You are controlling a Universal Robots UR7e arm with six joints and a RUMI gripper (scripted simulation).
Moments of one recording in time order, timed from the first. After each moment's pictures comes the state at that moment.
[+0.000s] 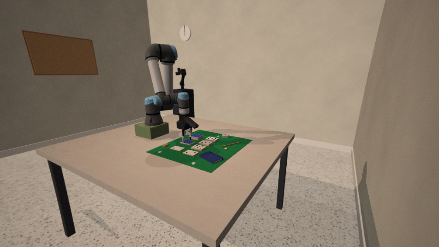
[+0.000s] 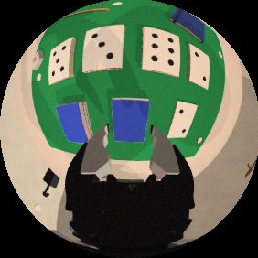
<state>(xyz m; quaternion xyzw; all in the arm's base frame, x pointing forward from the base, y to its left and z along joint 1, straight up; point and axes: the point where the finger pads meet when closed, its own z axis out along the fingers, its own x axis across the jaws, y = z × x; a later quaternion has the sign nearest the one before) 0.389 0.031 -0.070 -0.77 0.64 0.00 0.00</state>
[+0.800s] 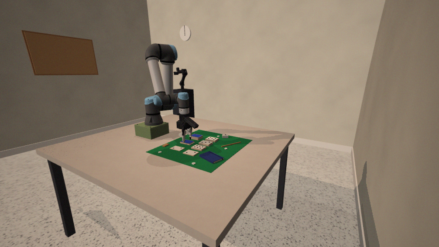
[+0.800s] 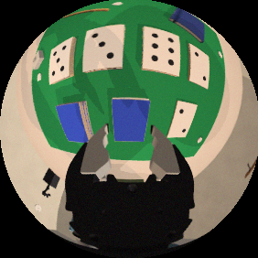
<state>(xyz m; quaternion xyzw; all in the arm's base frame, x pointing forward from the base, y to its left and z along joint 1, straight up) 0.388 0.032 -0.069 -0.77 0.64 0.00 0.00</state>
